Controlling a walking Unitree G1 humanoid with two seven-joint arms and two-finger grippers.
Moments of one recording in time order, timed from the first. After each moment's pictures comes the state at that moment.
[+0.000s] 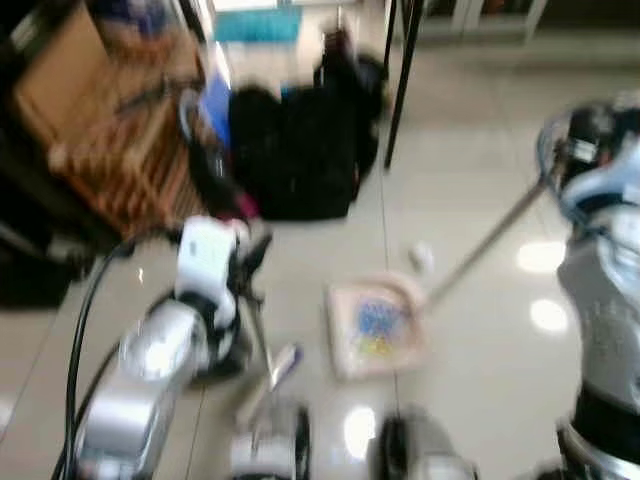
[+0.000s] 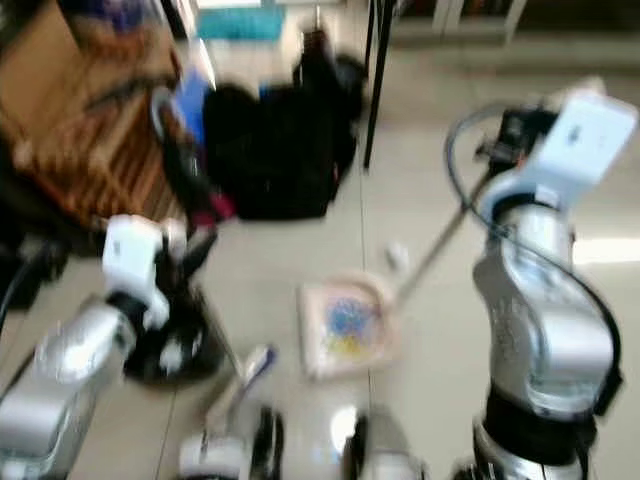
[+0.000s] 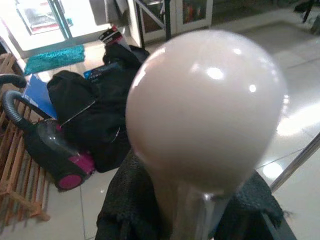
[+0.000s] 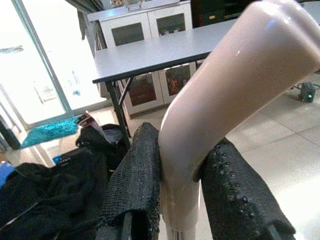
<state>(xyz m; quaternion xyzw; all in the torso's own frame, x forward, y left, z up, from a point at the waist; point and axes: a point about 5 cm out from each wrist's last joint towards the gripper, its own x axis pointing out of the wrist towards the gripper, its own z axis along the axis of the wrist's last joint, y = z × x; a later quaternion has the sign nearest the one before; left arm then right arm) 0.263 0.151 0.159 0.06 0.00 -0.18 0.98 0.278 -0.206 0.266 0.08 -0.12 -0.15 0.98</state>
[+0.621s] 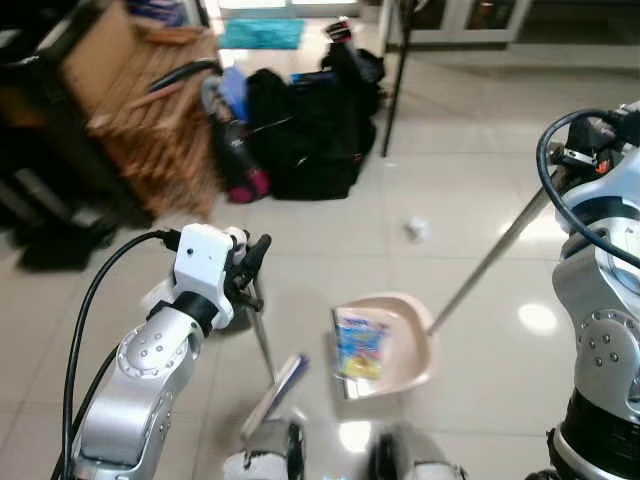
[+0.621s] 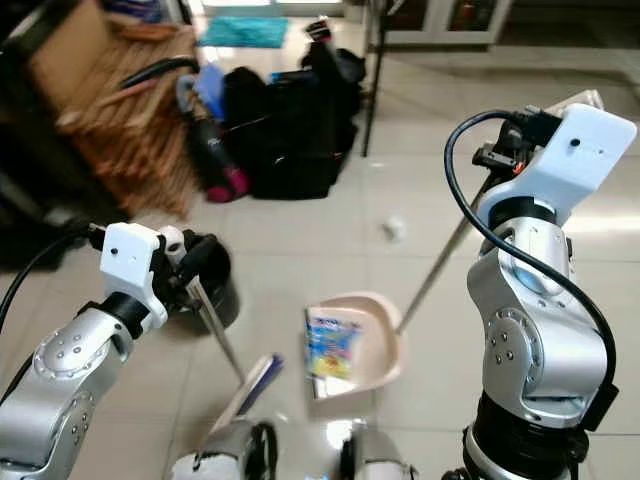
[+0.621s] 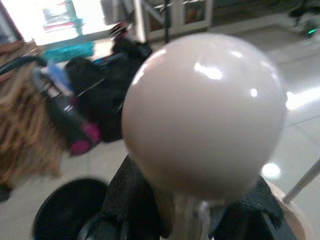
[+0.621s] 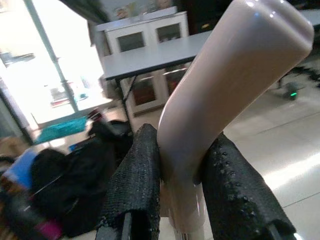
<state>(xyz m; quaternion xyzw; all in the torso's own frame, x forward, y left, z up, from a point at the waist) 0.257 0.155 0.149 0.05 0.02 -0.18 0.98 0.273 -0.200 0.263 0.08 -0.11 -0.16 0.98</state>
